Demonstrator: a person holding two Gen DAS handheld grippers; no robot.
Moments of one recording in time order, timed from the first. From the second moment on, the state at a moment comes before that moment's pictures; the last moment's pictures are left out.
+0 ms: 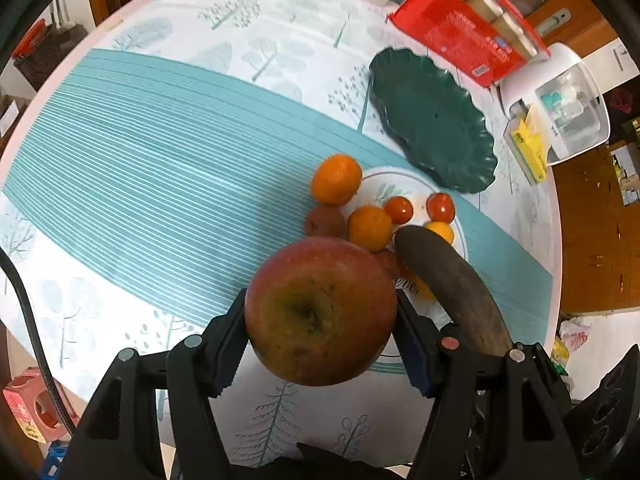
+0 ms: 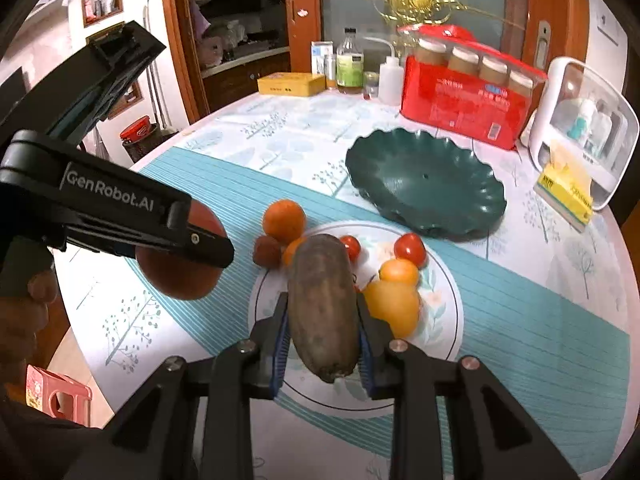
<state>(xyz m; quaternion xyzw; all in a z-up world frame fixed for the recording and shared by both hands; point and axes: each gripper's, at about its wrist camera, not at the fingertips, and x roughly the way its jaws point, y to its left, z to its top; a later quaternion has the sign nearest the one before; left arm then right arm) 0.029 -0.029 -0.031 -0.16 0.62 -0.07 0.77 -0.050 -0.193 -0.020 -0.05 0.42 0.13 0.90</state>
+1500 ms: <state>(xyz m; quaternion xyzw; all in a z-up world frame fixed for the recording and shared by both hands) 0.129 -0.074 0.060 -0.08 0.53 -0.13 0.83 0.030 -0.241 0.042 0.02 0.34 0.13 0.93</state>
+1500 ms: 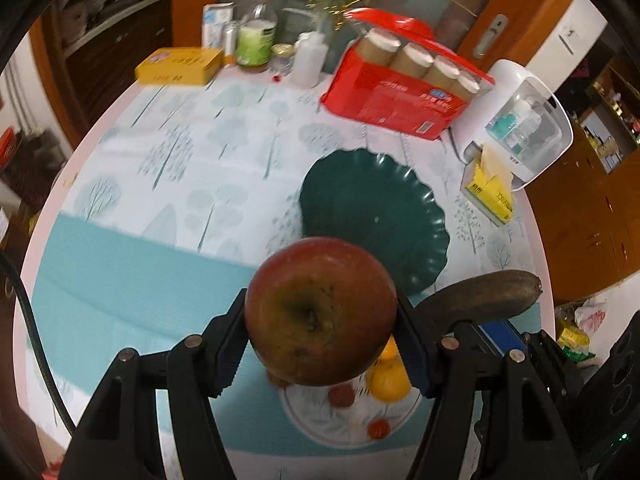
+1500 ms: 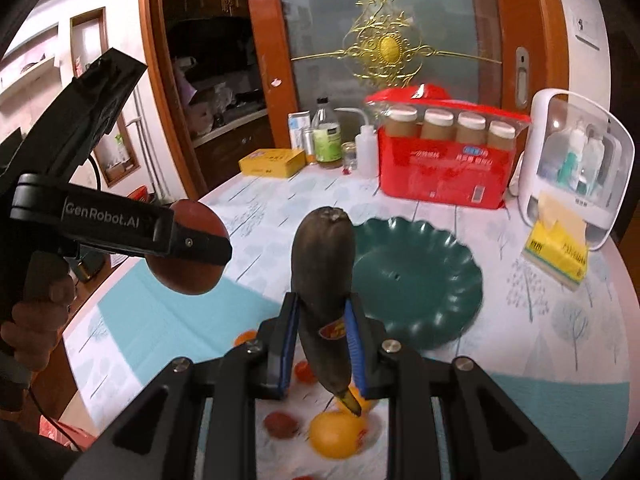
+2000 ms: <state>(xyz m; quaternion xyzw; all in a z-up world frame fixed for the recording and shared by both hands) 0.209 -0.121 0.009 -0.06 0.55 -0.16 0.81 0.113 -0.285 0.007 0.09 0.36 0.12 0.92</state>
